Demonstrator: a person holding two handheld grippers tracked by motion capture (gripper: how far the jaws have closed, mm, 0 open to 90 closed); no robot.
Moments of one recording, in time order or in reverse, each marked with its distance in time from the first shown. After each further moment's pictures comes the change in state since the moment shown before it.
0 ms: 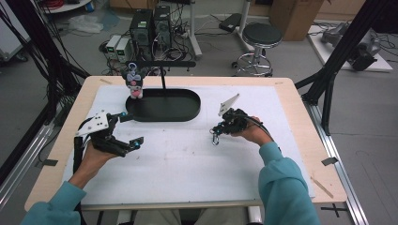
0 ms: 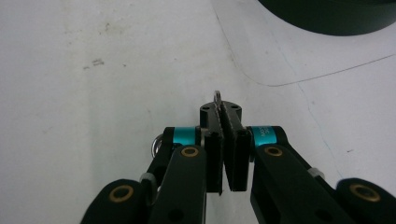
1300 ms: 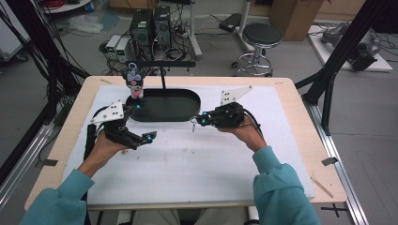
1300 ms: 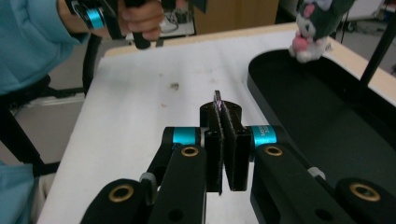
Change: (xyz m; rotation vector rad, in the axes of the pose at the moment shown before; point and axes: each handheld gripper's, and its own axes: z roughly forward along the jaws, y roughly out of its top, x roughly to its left) left arm -0.004 0.034 0.039 0.048 -0.096 0.027; right arm 0.042 0.047 -0.040 -0.507 0.128 -0.012
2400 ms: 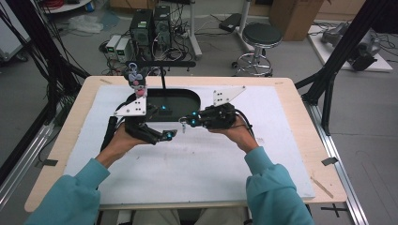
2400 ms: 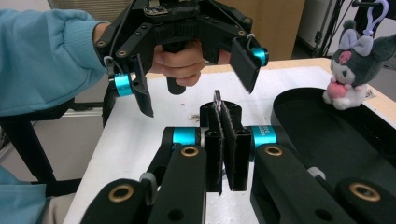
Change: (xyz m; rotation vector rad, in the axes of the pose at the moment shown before) left arm -0.008 0.017 0.049 0.020 -0.166 0.033; right arm 0.014 0.016 0.019 -0.080 0.075 -0.053
